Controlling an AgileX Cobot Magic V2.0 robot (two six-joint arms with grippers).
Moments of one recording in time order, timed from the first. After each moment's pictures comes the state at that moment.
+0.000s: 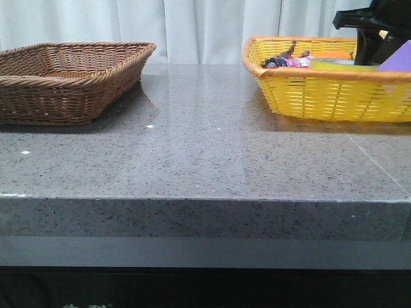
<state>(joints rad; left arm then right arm) -0.02 0.37 -0.49 -0.10 0.28 0.01 -0.03 2.06 -1.94 0.08 0.97 -0.01</state>
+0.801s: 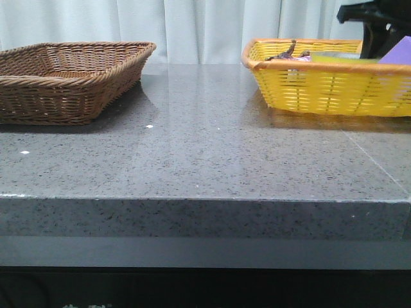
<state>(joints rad) -0.02 0.37 -0.49 -0.10 0.28 0.01 -0.03 2.02 -1.94 0.07 0.97 -0.01</state>
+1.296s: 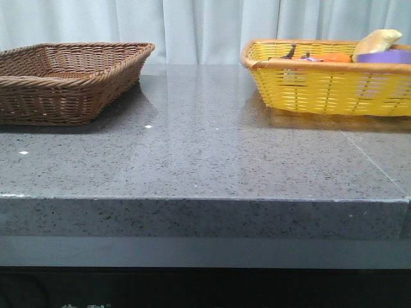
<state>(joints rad) -0.02 0.37 -0.49 -0.10 0.28 0.01 0.04 1.73 -1.94 0.13 0.94 -0.07</state>
